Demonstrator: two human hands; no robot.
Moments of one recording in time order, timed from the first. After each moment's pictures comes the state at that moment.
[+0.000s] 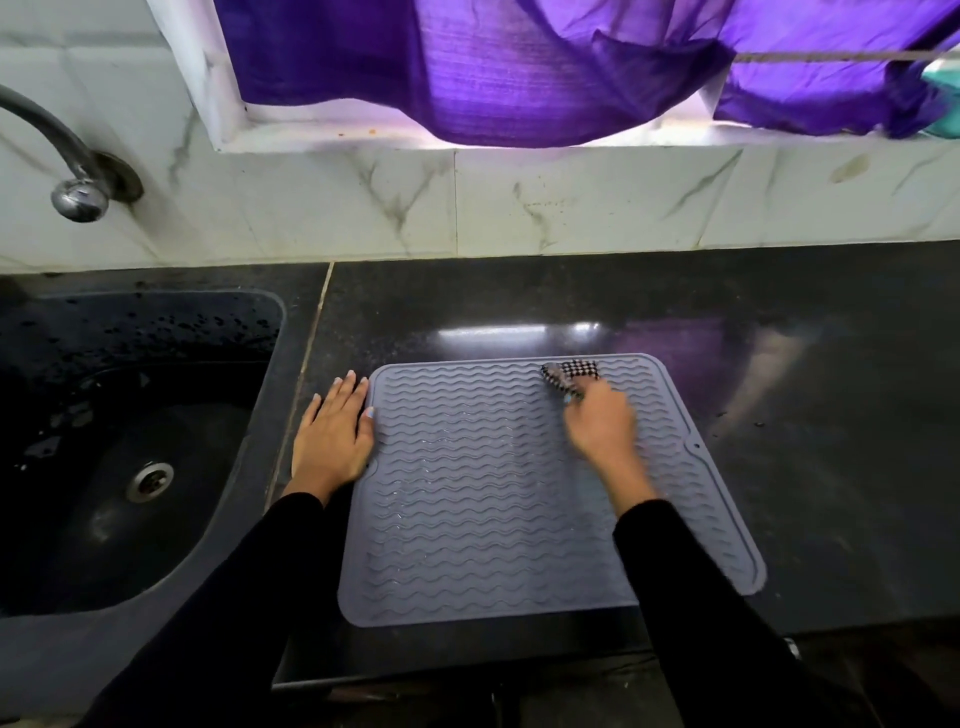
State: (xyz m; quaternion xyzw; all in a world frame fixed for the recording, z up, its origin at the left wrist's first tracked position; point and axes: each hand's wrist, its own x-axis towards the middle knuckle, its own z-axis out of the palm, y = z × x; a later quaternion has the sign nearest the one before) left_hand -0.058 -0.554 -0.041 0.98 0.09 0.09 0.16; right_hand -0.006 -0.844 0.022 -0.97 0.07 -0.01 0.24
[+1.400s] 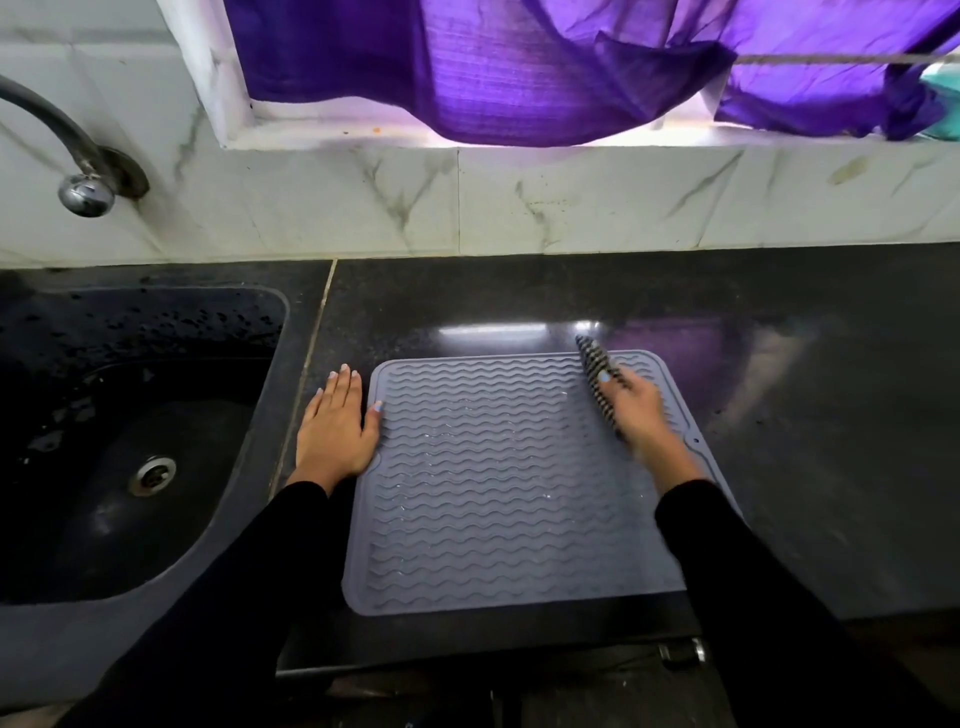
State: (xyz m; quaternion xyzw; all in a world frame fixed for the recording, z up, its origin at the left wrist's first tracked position) left_hand -0.057 -0.556 -0.039 0.99 0.11 0.05 0.11; right_hand 0.011 -0.892 0.012 -0.85 0.08 0.03 0.52
